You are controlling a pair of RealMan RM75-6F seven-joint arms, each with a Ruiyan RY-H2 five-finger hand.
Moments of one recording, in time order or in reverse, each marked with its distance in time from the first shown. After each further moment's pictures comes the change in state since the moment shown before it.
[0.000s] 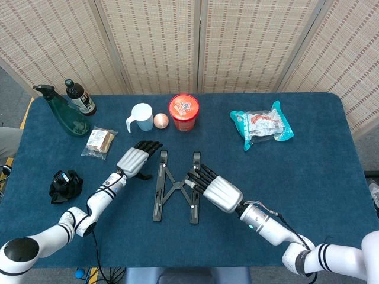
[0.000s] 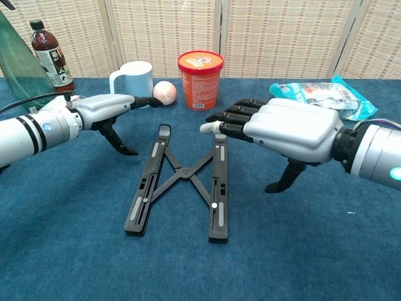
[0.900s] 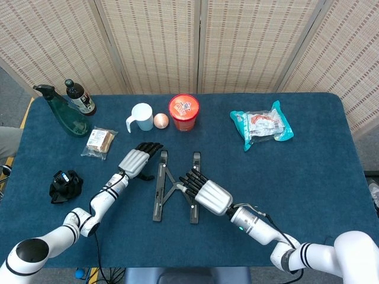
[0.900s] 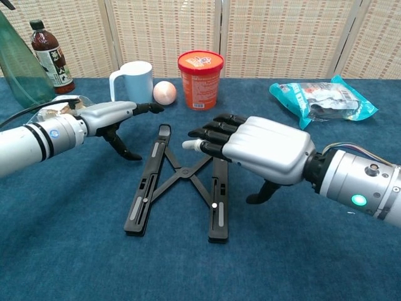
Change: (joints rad) left arm -0.010 -0.067 0.021 0.097 -0.019 -0.008 -0.086; right arm 0.017 -0.182 -0.027 0.238 -0.067 0.064 0.015
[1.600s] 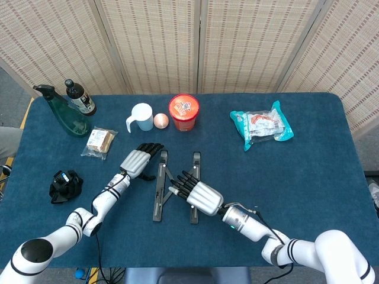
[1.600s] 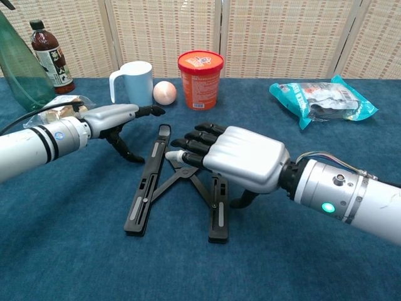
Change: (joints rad) left arm -0.010 -0.028 0.002 0.037 -0.011 -0.016 -0.020; right arm 0.052 -0.120 -0.013 0.181 -0.046 0.016 0.060
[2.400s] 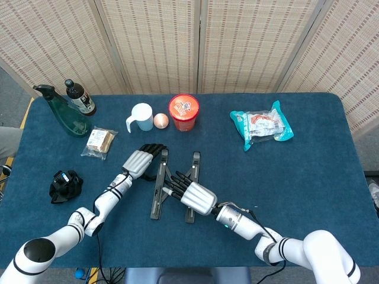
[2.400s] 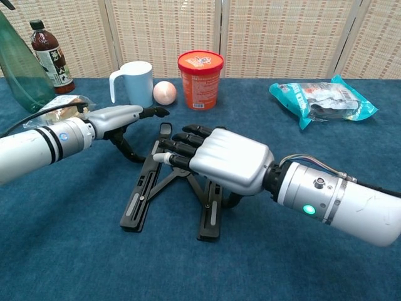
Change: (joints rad) left arm -0.012 -0.012 0.005 0.005 0.007 0.000 -0.013; right arm 0.034 -0.080 -0.001 0.109 -0.009 0.027 0.034
